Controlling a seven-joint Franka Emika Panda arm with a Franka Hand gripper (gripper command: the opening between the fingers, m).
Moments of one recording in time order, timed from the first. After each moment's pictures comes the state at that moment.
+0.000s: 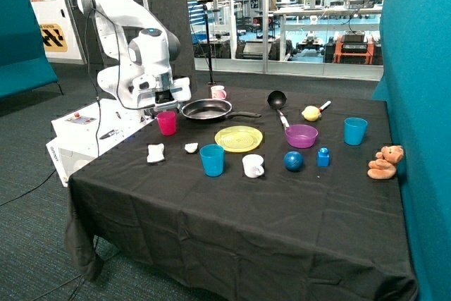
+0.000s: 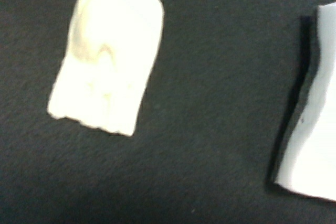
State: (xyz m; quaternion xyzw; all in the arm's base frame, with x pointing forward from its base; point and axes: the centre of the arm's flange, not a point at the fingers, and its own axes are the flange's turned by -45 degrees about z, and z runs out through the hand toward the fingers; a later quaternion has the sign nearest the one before) arm 0.414 -0.234 0.400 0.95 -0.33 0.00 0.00
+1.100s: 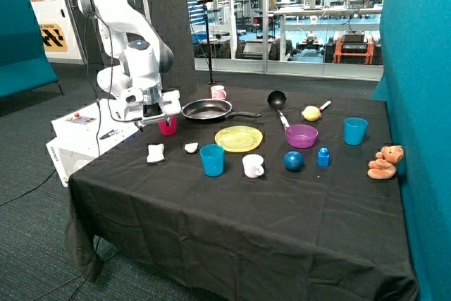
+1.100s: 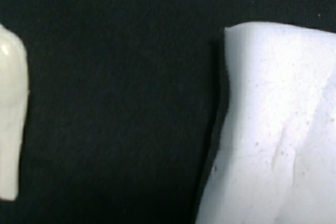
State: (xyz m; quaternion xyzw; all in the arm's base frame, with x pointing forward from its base) arm 0.399 -0.283 0.368 0.93 -0.36 0.00 0.00
